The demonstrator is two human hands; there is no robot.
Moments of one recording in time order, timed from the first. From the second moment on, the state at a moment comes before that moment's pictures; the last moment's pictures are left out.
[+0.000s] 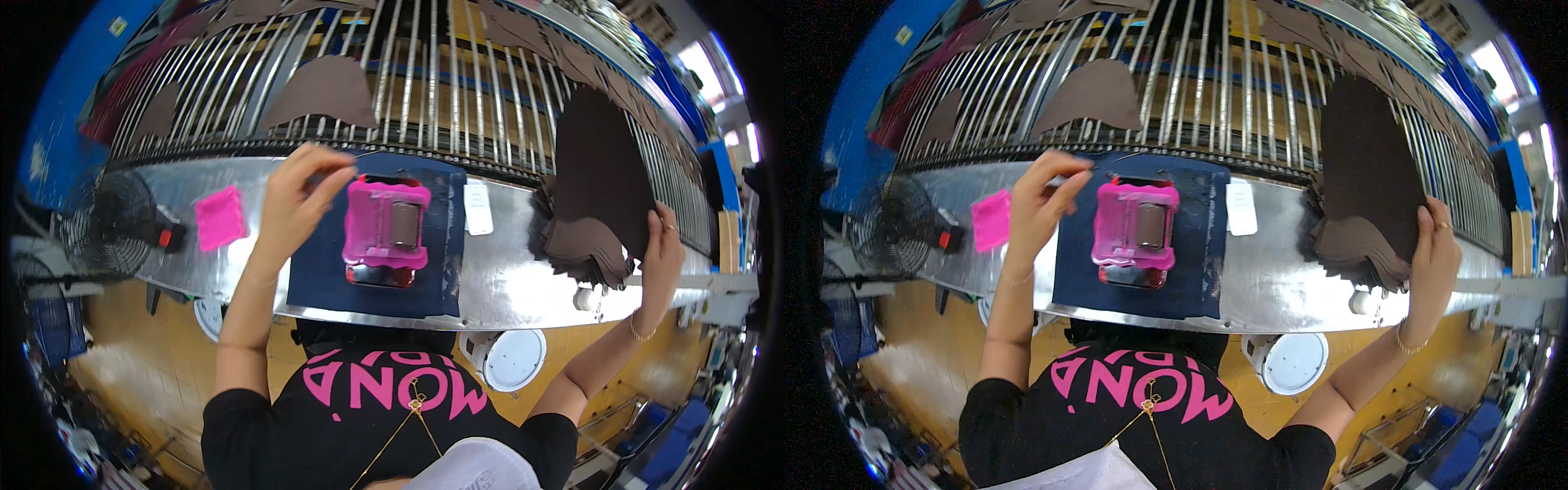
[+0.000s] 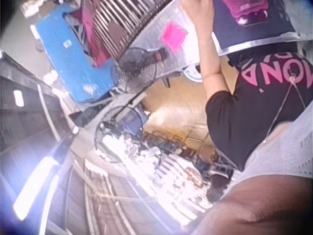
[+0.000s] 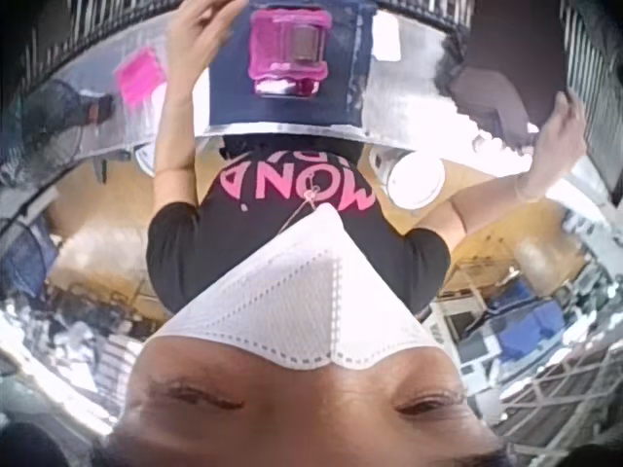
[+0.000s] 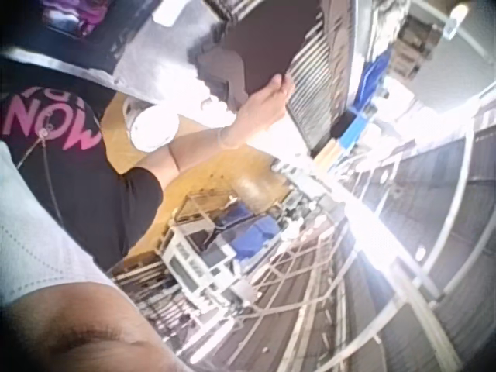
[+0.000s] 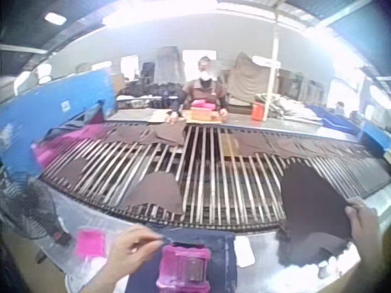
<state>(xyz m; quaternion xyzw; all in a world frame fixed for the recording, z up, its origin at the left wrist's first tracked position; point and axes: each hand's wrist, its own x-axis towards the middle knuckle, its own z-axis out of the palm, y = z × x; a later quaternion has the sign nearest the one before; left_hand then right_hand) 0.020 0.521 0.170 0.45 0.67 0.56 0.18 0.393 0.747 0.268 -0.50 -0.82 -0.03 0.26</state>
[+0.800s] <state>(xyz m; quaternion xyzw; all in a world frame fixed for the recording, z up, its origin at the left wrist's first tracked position) -0.067 0.408 0.178 0.38 0.72 0.57 0.12 0.206 0.652 0.140 -0.10 -0.88 0.36 0.29</state>
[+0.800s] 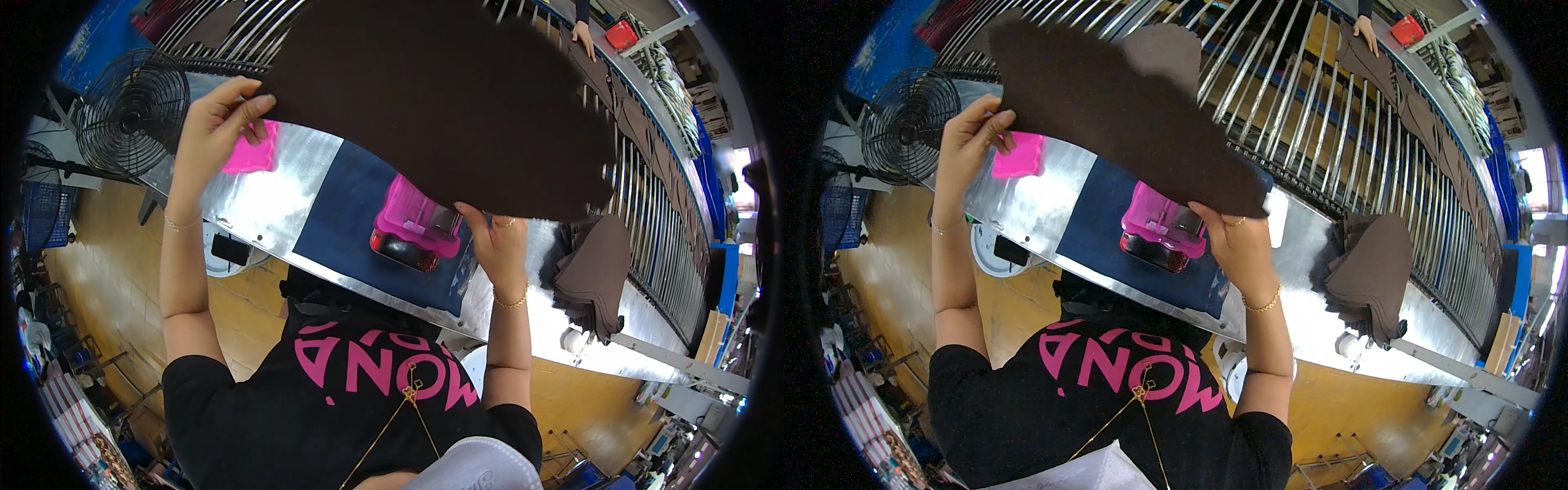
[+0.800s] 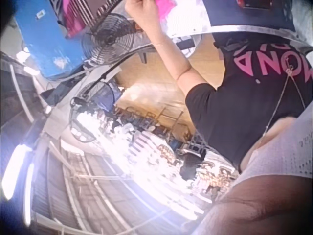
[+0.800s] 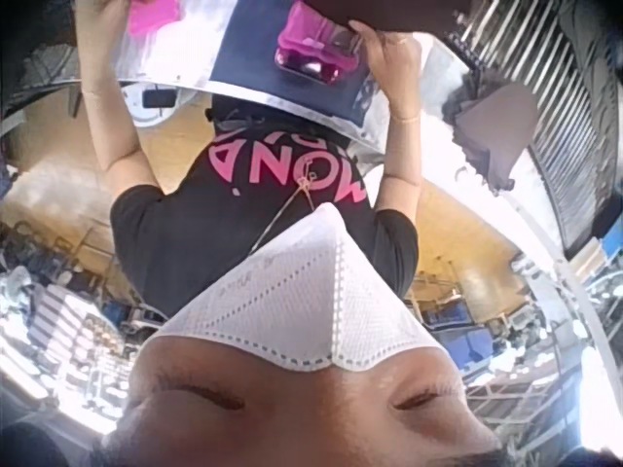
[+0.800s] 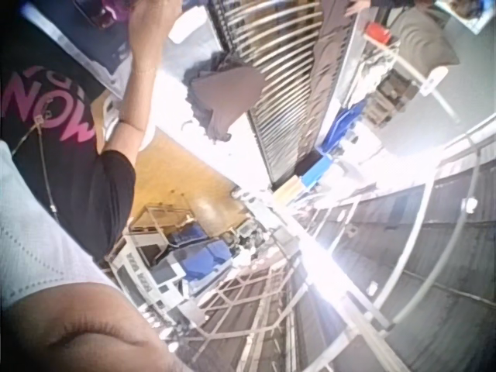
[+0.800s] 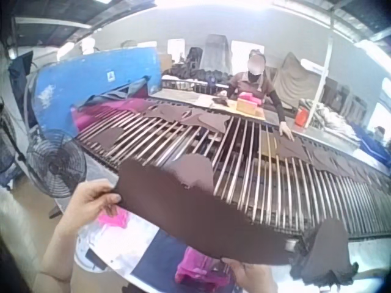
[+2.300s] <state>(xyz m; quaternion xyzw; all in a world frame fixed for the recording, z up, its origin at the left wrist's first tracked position) -0.065 0.428 0.133 0.18 0.71 0.65 0.21 0.207 0.946 -0.019 -0.47 -0.77 0.39 0.21</state>
